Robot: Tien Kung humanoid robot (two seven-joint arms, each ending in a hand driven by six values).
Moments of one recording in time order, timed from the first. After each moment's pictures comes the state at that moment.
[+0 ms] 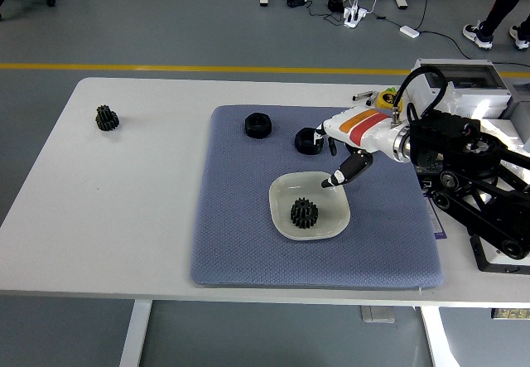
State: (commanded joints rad) left arm -0.12 0.13 -0.40 -0.22 0.77 0.23 0.12; right arm 0.95 -0.39 0.57 1.14 -1.86 0.06 0.02
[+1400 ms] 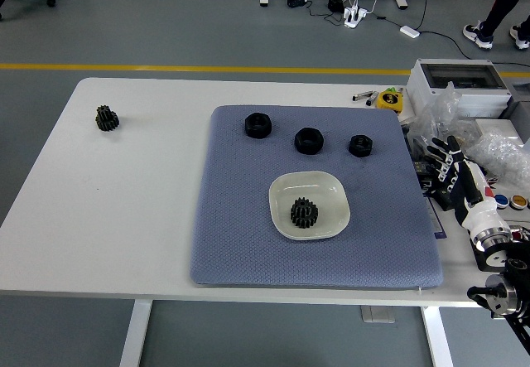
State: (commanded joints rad) left arm -0.11 0.12 -0.42 -0.22 0.82 0.22 0.13; right arm 0.35 -0.27 1.03 0.98 -0.74 -0.17 0.33
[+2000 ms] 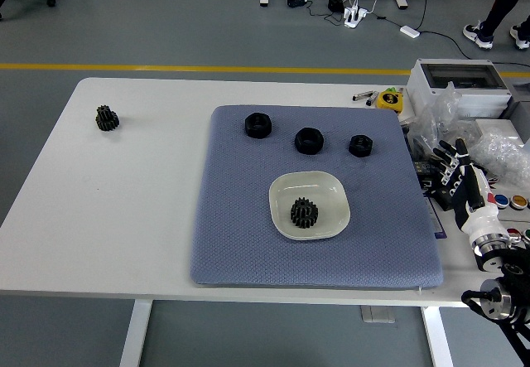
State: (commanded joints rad) left arm -0.12 0.12 -0.41 -0.22 0.81 0.22 0.12; right arm 0.34 -0.24 1.04 0.97 -0.70 -0.20 0.39
